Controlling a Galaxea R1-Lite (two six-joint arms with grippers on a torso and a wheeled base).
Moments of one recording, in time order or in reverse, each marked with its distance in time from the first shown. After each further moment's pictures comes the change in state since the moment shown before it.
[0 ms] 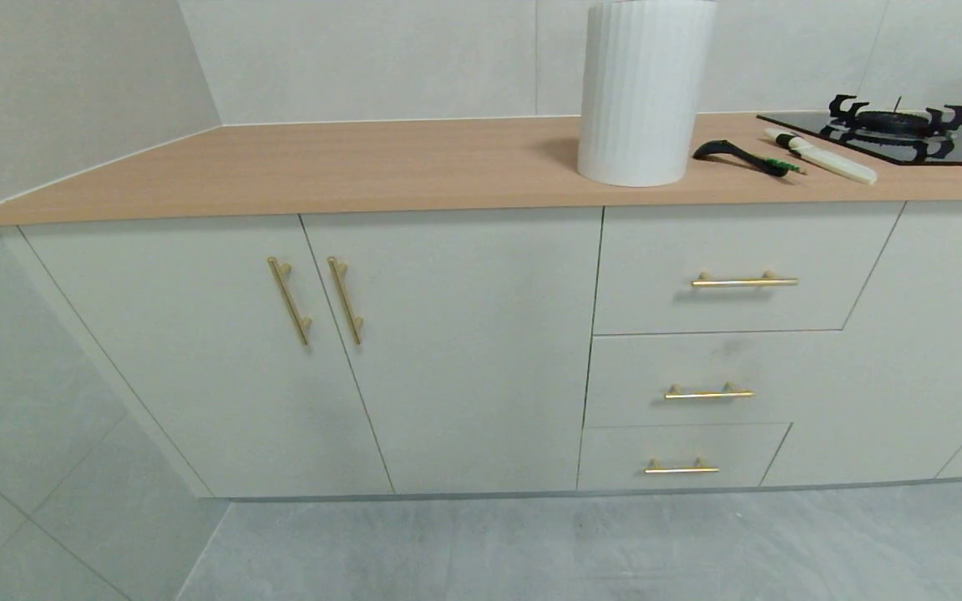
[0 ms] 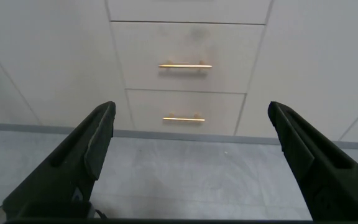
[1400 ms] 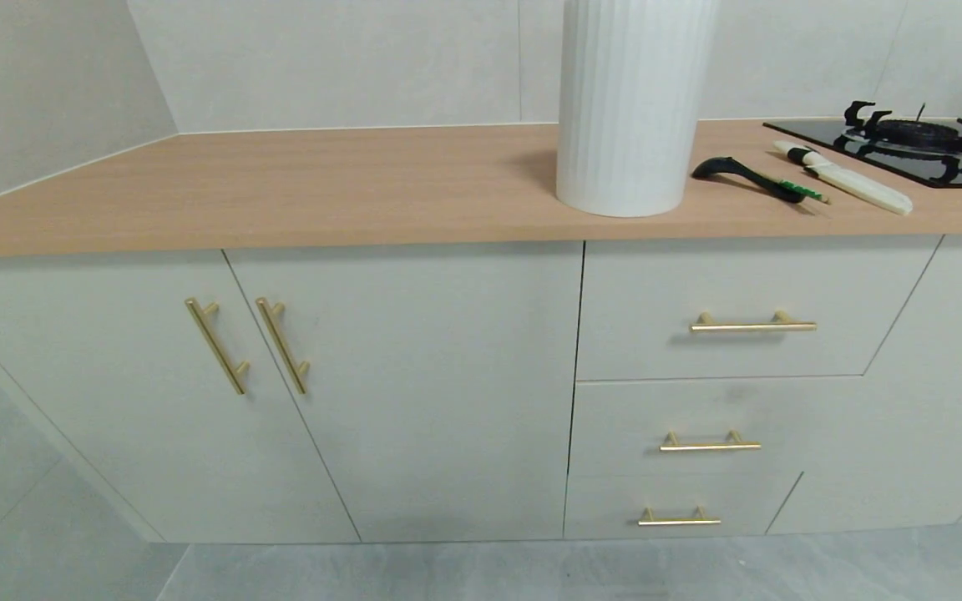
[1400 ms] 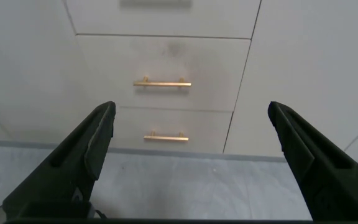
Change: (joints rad) left arm 0.000 0.000 0.000 0.000 0.000 0.001; right arm 0.000 0.001 0.000 0.000 0.000 0.000
